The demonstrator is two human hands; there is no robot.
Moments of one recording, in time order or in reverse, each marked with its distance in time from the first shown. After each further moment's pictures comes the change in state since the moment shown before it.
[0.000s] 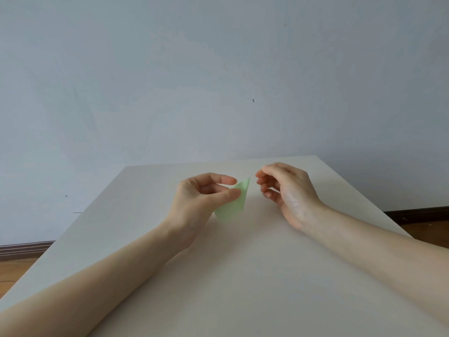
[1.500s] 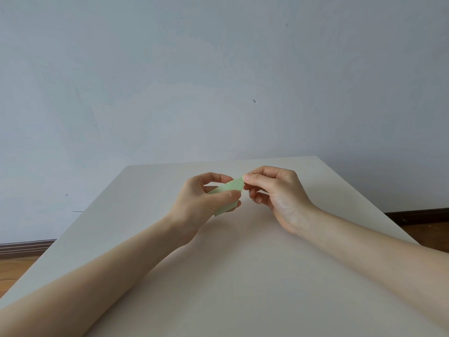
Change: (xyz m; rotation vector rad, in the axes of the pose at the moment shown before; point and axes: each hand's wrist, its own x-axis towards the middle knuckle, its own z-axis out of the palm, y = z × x) left_hand 0.005 0.001 -0.003 -0.020 -0.058 -0.112; right_hand -0.007 0.005 0.008 -0.105 -0.174 -0.020
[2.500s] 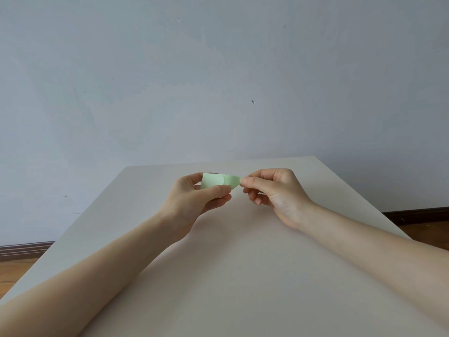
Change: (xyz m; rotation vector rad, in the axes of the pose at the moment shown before) left_hand 0.005 0.001 -0.008 -0.129 0.061 -0.049; right_hand 0.006 0.001 -0.007 -0.073 -0.050 0.033
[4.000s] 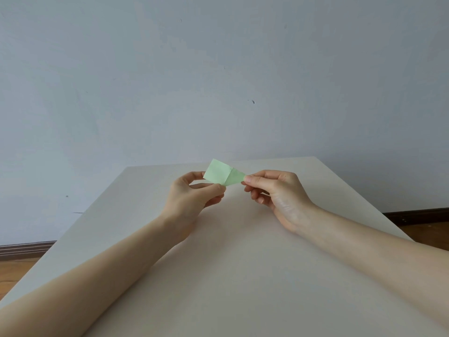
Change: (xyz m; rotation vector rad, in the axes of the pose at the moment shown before) left_hand 0.006 -0.007 -0.002 0.049 0.116 0.057; right_hand -0.001 0.002 0.003 0.074 0.079 0.045
